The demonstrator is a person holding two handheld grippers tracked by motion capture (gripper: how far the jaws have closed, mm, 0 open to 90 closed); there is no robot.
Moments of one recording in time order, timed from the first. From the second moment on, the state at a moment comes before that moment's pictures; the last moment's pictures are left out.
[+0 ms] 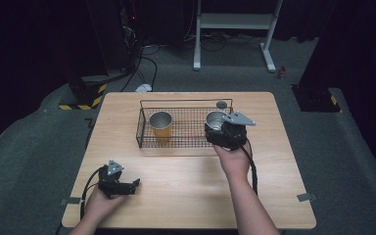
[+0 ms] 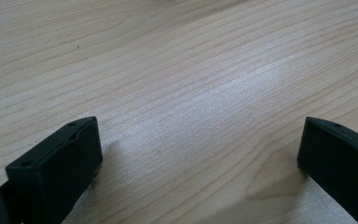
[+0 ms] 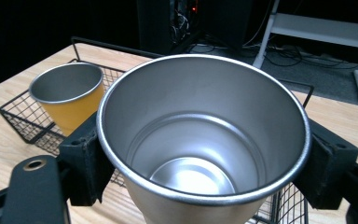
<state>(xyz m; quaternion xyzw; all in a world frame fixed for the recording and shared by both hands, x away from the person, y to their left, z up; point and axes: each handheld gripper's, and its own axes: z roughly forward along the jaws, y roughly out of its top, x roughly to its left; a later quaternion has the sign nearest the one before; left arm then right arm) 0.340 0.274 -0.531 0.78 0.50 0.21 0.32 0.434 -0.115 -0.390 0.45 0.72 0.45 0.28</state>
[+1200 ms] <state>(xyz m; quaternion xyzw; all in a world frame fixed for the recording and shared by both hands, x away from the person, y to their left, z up) 0.341 0.274 -0.531 0.78 0.50 0.21 0.32 0.483 -0.096 -0.391 0.46 0.73 0.42 0.29</state>
